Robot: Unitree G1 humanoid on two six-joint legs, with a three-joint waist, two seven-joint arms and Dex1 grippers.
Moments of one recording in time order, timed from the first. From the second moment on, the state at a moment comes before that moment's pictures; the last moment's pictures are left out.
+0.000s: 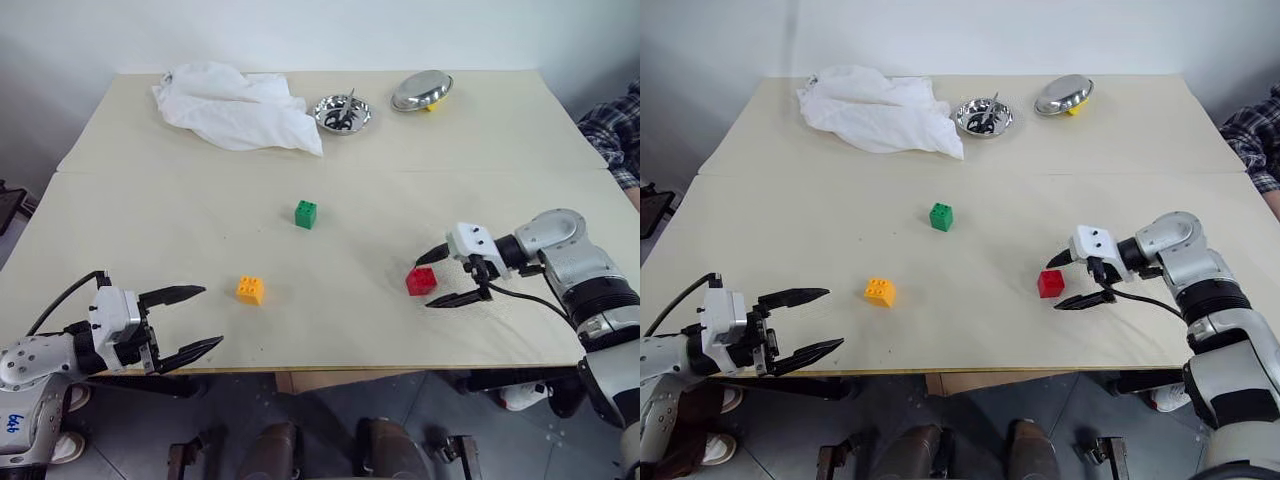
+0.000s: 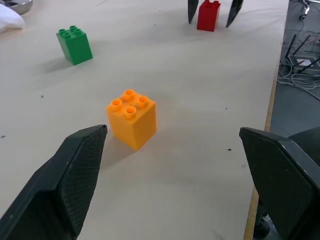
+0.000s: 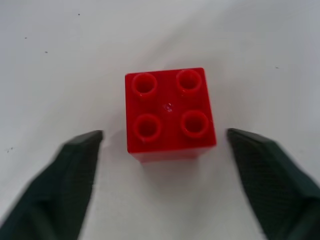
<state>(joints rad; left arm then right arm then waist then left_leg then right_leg) 0.15 0.76 0.36 -0.19 -0.55 0.05 -1.10 -0.90 -0.83 0.44 0.83 0.27 -0.26 1.55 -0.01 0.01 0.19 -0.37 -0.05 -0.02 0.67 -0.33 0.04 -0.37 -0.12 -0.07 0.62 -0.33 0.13</state>
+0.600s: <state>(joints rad) 0.31 0.58 0.63 -0.02 -0.56 0.02 -0.90 -0.24 -0.95 -0.26 0.46 0.63 -0.13 1.48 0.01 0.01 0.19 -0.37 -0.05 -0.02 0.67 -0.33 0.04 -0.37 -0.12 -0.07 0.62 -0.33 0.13</state>
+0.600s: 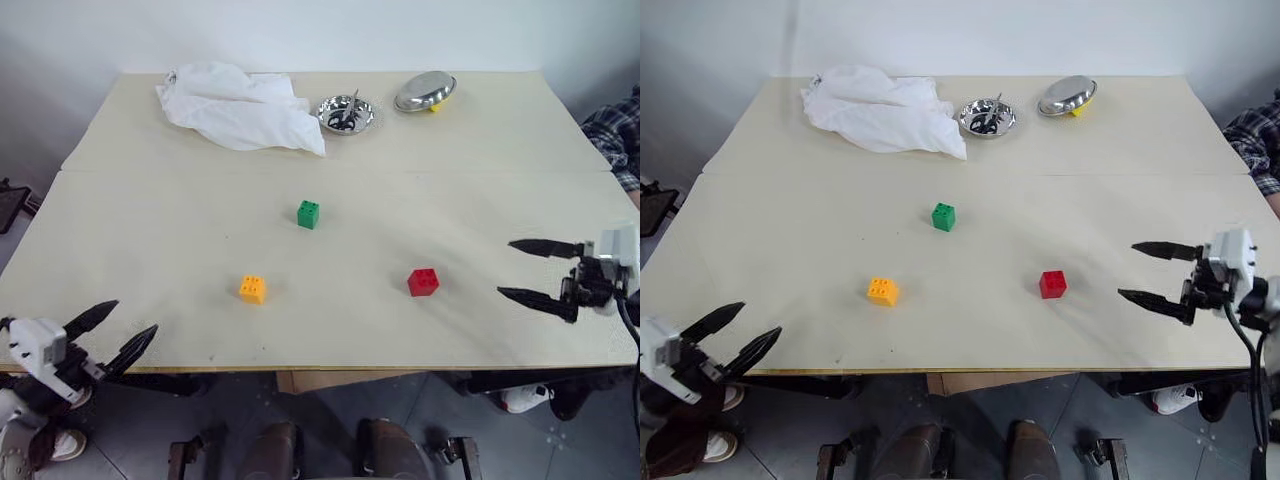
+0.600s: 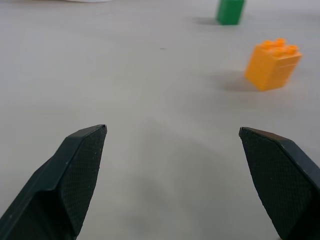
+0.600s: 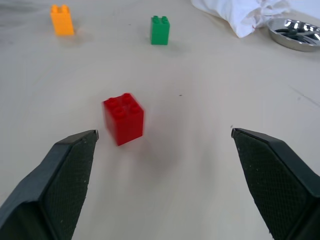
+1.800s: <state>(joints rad) -1.07 0.25 -0.17 0.76 -0.17 0.55 -0.45 0.13 -0.75 -0.45 -0.09 0.65 -0.02 1.27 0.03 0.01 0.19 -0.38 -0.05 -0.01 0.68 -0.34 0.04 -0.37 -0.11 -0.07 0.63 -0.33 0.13</state>
